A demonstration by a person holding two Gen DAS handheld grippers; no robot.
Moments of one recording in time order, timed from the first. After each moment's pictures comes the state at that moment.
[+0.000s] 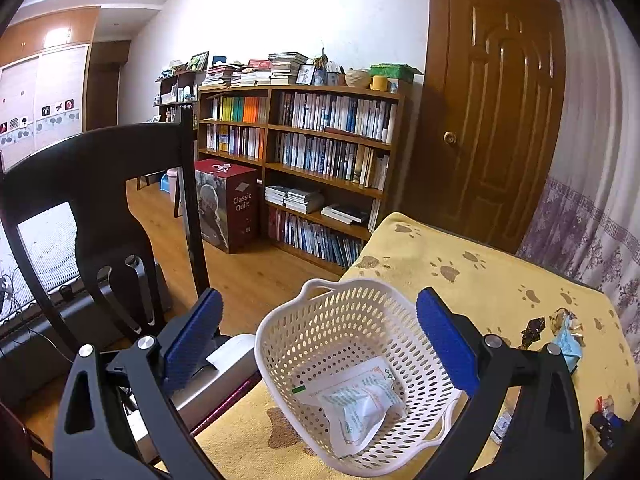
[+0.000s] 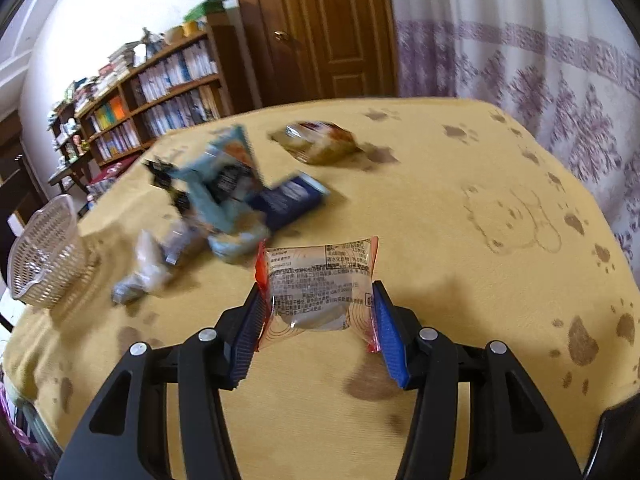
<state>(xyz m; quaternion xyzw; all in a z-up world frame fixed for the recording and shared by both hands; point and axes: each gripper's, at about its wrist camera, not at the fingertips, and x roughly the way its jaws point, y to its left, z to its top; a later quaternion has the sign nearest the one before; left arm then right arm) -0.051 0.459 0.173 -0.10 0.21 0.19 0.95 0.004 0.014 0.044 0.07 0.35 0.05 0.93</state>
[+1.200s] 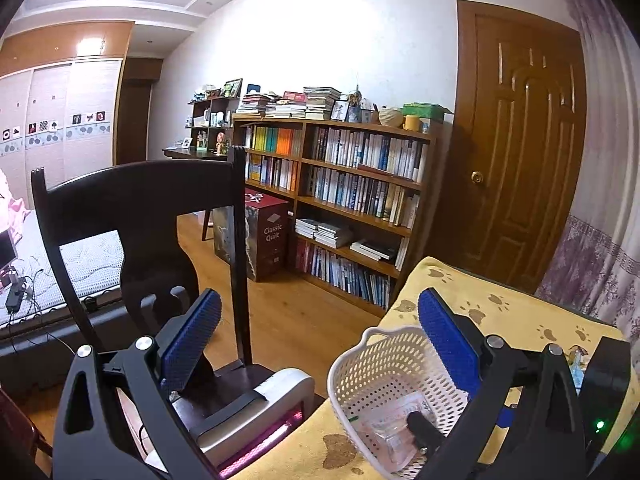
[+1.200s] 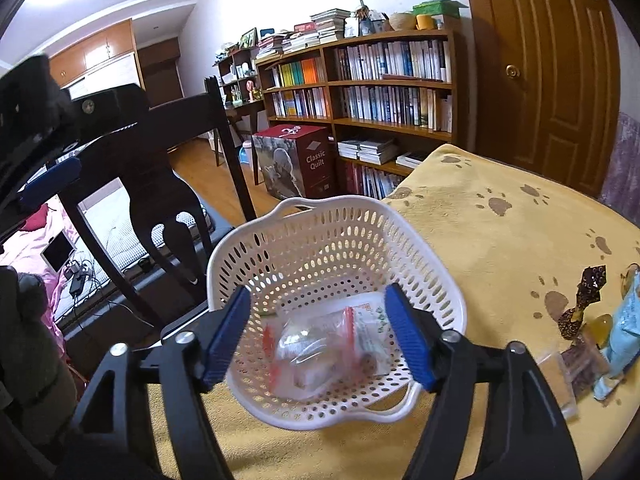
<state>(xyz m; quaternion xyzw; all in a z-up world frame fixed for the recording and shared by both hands) -0.088 0.489 0.209 -0.10 0.15 0.25 0.95 0.004 0.339 0.108 -0.03 0.31 0.34 0.89</state>
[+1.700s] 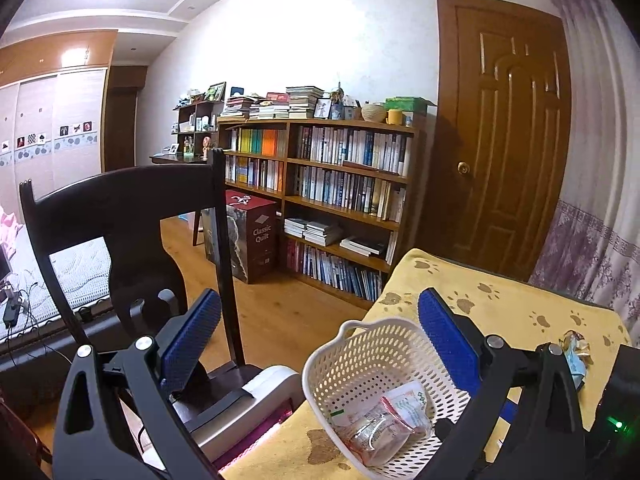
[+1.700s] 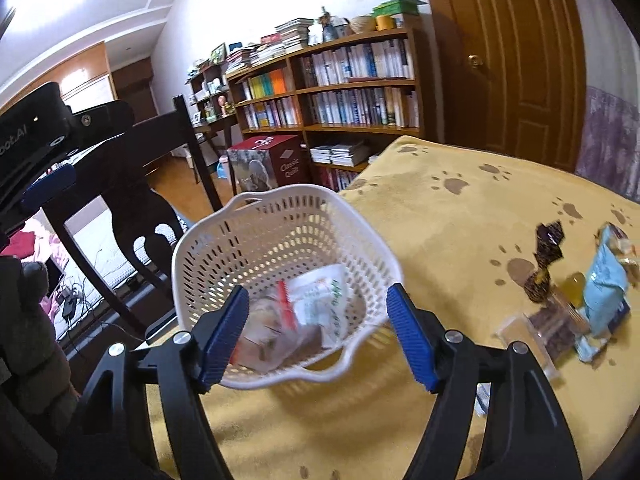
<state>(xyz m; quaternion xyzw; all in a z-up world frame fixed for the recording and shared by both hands) -0.082 0.470 0.207 -0.07 0.16 0.23 0.96 0.000 0.290 0.099 0.00 0.31 0.30 0.90</state>
